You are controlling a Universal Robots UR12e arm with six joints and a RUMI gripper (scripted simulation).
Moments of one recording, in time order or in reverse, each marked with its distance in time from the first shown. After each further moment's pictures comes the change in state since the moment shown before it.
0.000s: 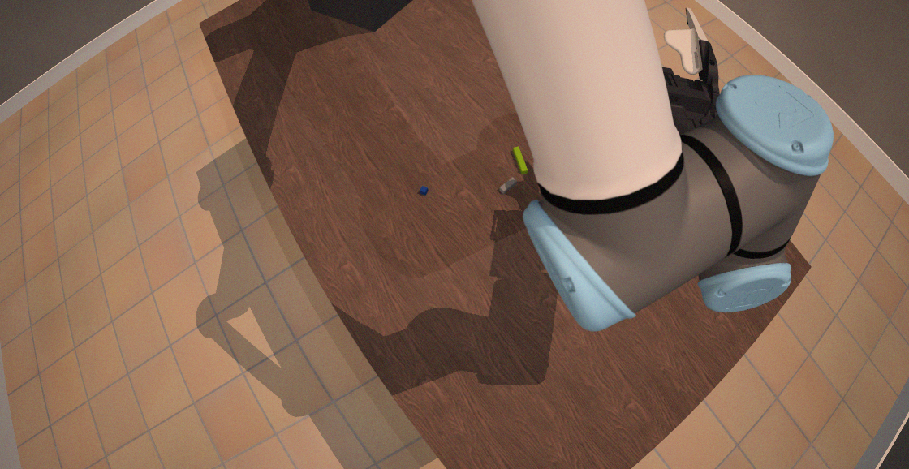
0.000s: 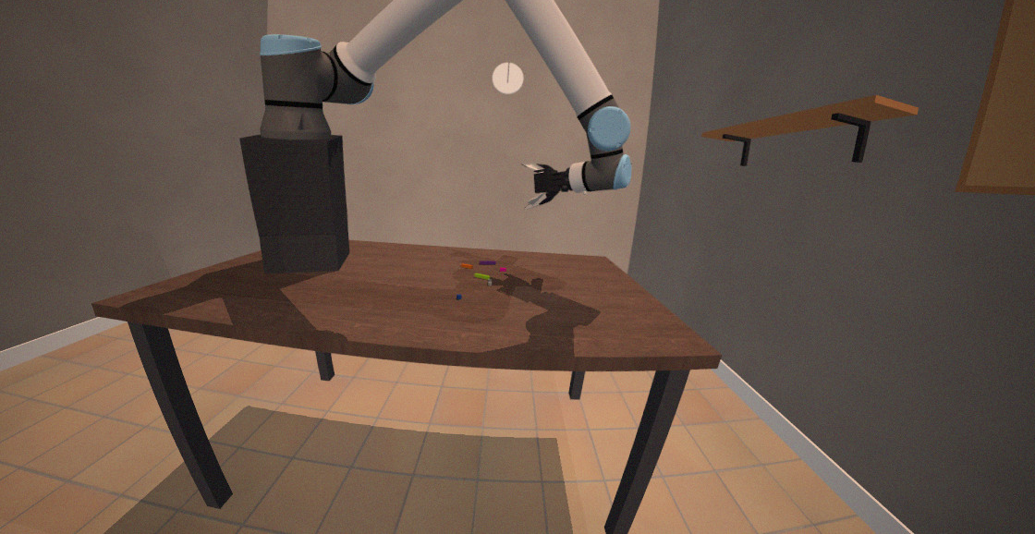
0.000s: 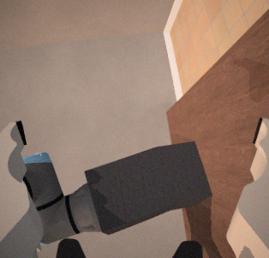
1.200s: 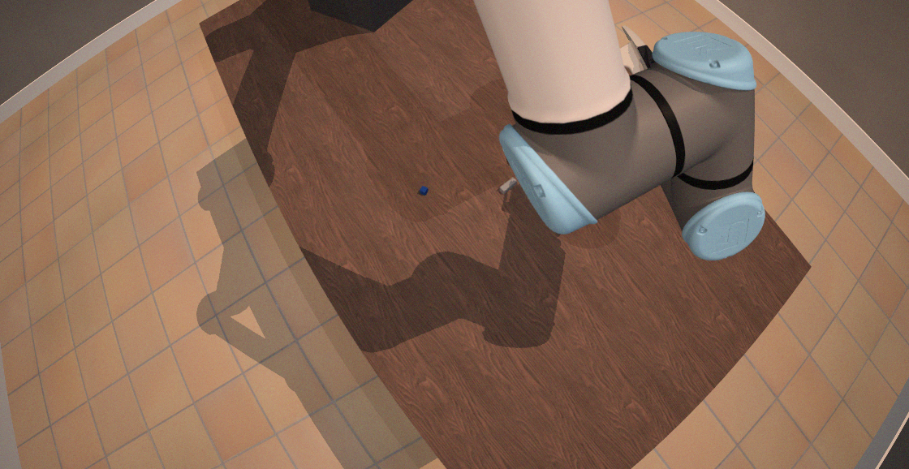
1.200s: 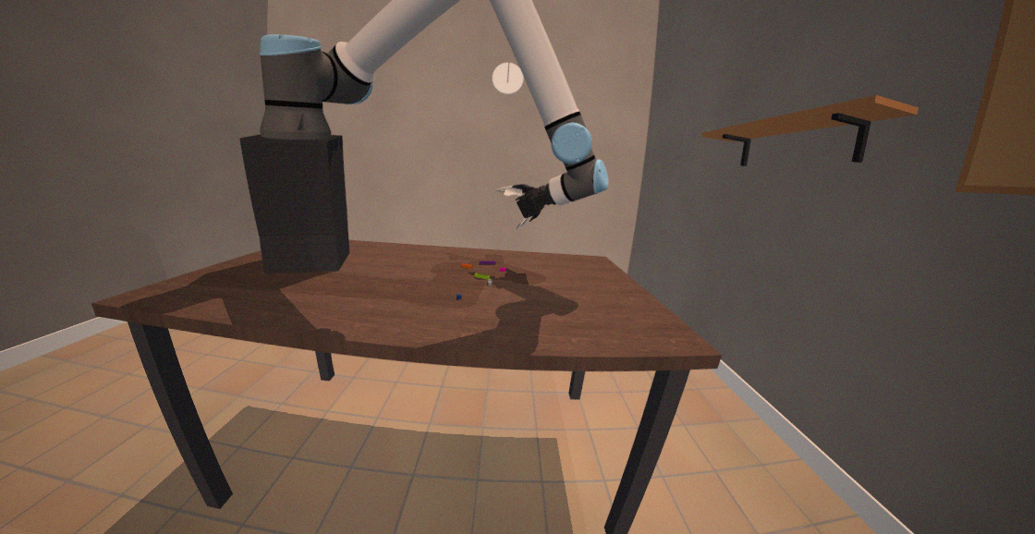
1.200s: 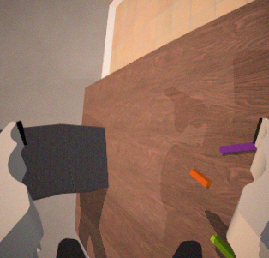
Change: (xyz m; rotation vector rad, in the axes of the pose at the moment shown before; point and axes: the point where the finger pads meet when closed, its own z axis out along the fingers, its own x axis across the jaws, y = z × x) arm 0.078 0.025 0.060 -0.103 0.211 -0.428
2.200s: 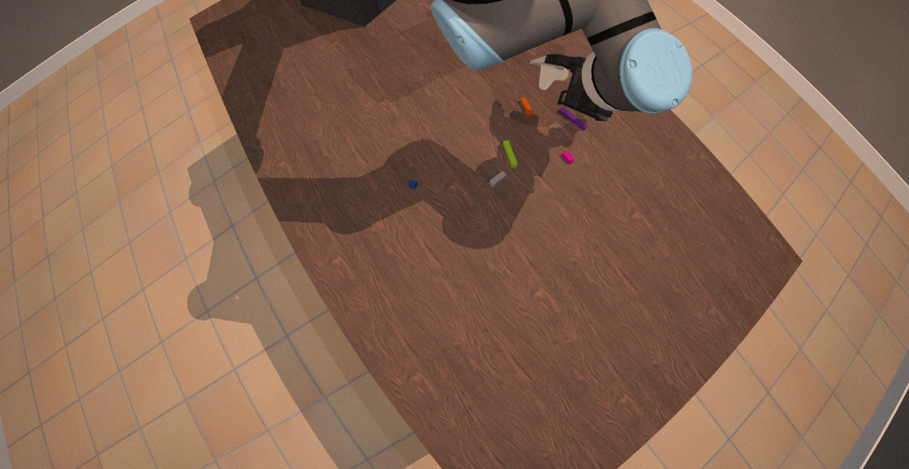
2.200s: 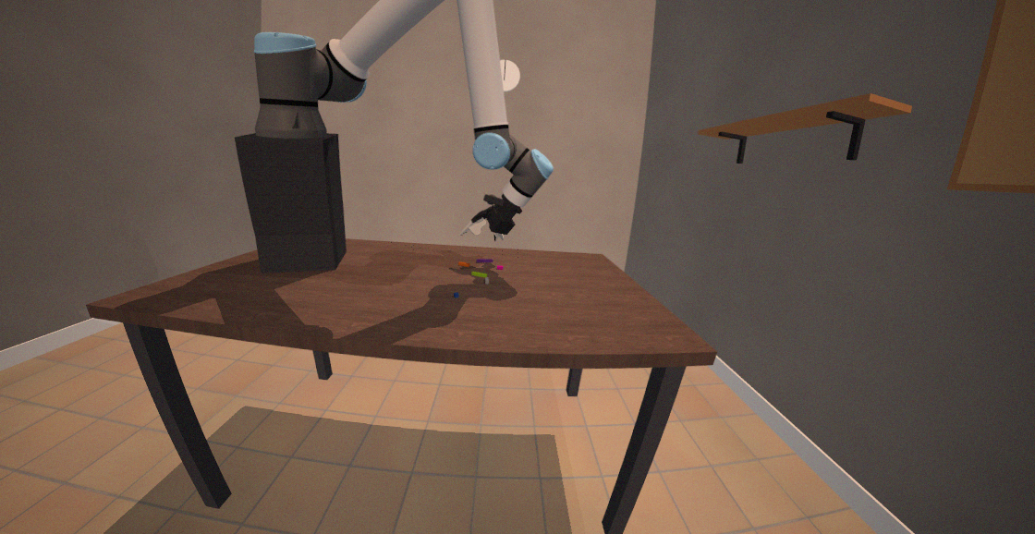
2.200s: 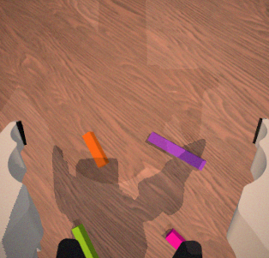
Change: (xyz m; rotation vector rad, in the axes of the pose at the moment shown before) arm 0.051 0.087 0.104 -0.408 0.324 -0.823
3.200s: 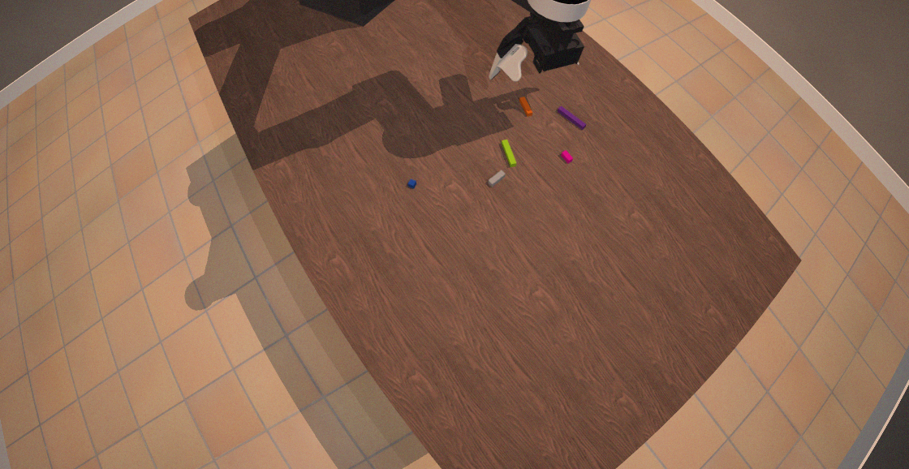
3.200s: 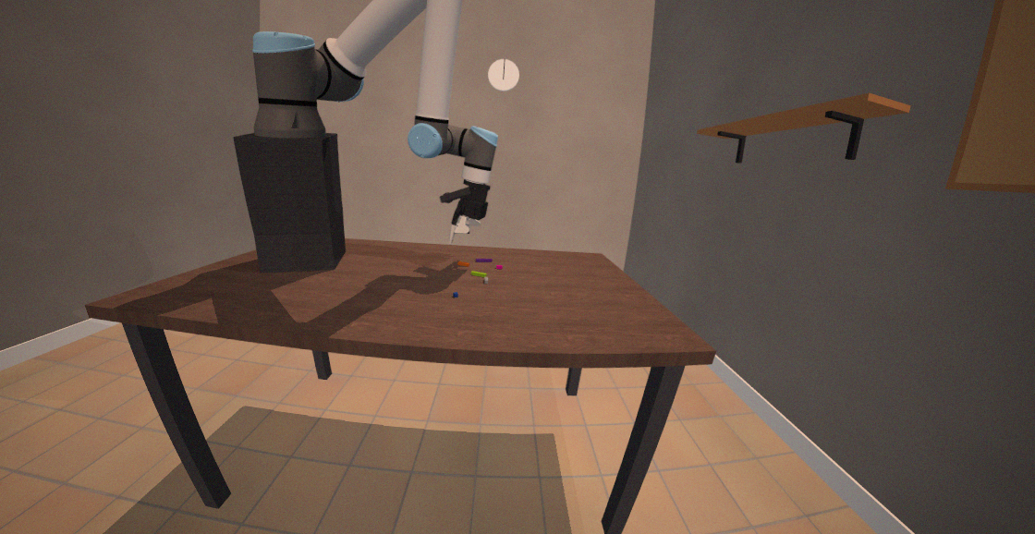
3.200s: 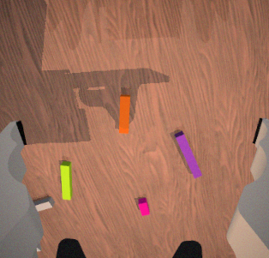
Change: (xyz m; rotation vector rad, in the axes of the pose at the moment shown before) arm -0.073 0.006 0.016 -0.481 0.013 -0.677
